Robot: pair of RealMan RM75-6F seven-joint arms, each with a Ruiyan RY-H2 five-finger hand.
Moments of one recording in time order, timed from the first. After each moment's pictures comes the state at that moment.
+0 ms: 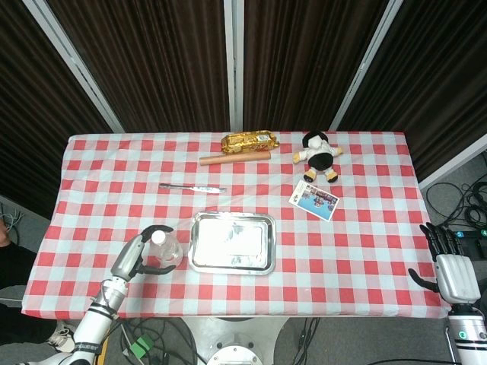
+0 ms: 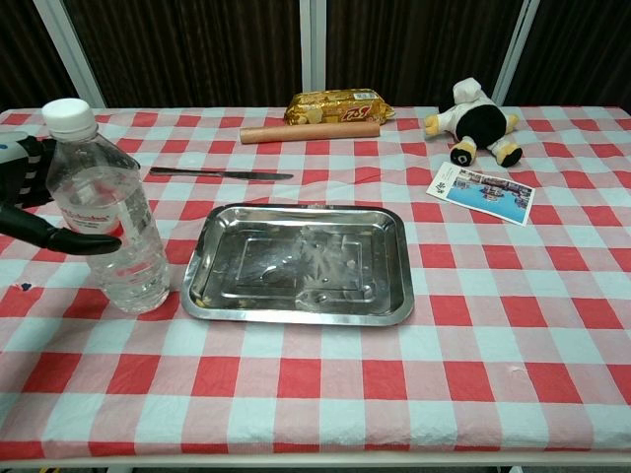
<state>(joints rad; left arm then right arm) -0.33 -1.46 -0.13 -1.80 1.25 1.11 -0.26 0.09 -1.33 0.04 -1.17 -1.51 1.44 0.26</state>
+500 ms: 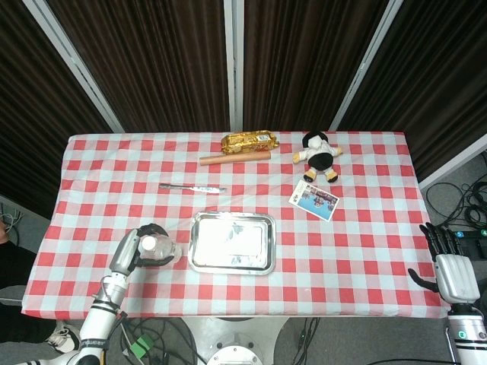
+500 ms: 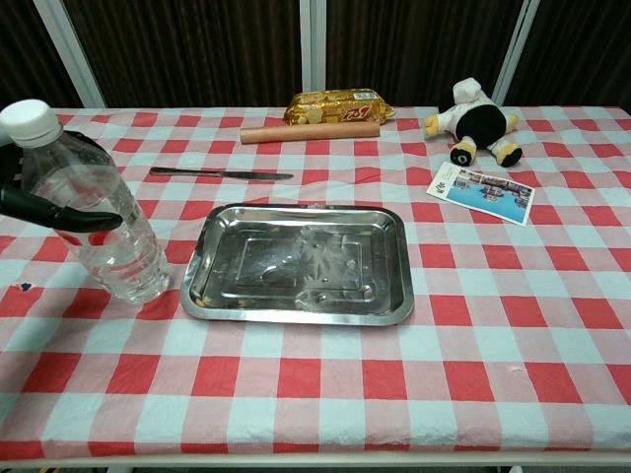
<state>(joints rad) -0.32 -1.52 -0.17 -1.79 1.19 1.17 -0.22 0.09 -1.33 0.04 -1.17 -1.51 1.44 0.25</state>
